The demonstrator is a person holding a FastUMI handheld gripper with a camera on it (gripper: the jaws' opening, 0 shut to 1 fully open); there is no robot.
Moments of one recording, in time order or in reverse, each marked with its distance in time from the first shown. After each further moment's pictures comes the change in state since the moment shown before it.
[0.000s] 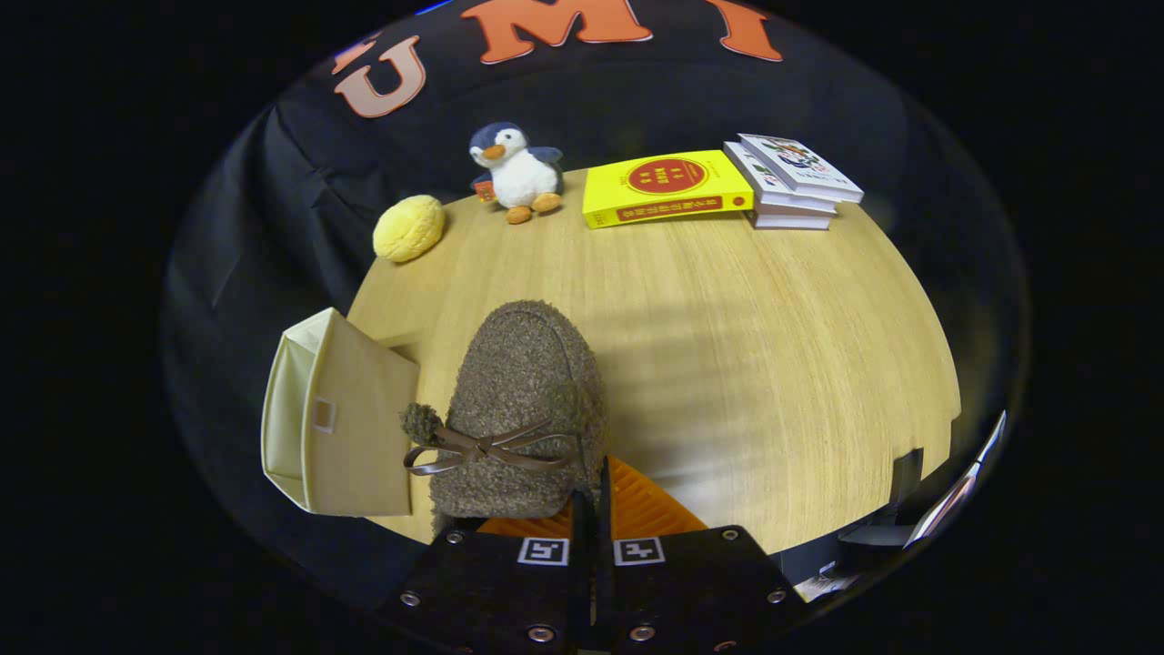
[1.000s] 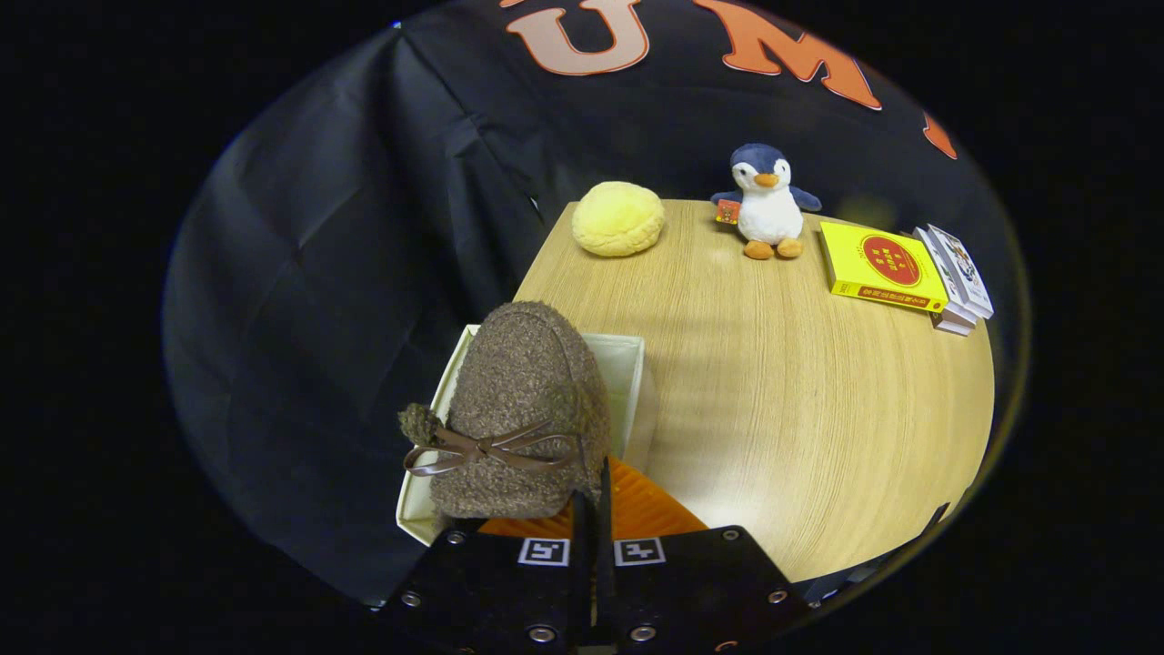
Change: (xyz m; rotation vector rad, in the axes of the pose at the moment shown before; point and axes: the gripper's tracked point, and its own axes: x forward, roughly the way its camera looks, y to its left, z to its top) arm 0.005 0.280 0.029 -0.227 0.022 0.165
